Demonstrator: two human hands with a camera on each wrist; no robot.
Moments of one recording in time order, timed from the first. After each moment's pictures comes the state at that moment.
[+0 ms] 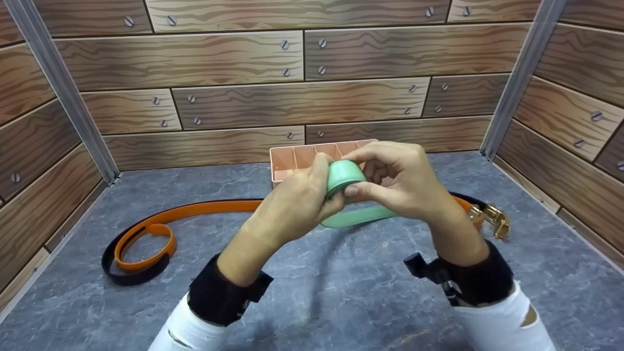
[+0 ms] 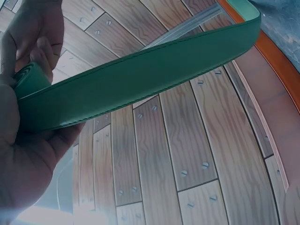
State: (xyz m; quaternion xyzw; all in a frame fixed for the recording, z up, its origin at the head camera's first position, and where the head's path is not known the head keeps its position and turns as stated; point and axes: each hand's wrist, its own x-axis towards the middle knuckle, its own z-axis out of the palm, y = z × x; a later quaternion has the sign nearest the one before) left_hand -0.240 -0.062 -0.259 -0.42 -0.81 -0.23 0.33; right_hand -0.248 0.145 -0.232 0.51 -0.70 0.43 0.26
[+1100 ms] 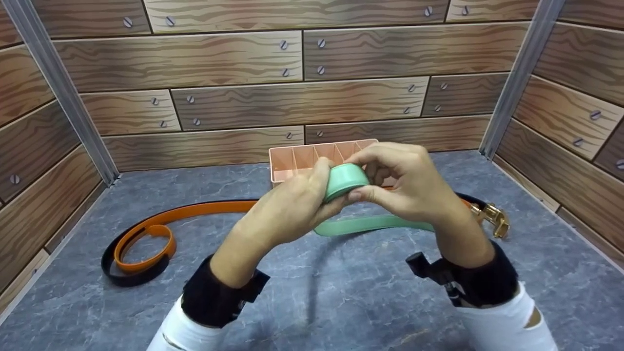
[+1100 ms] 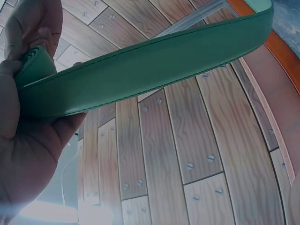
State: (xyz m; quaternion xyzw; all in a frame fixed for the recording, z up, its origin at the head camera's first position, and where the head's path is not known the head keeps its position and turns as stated) left_hand -0.231 -0.069 -0.251 -0.43 -0.85 -0.20 0.24; right_hand -0.244 0.151 -0.230 0.53 -0.71 0.37 0.28
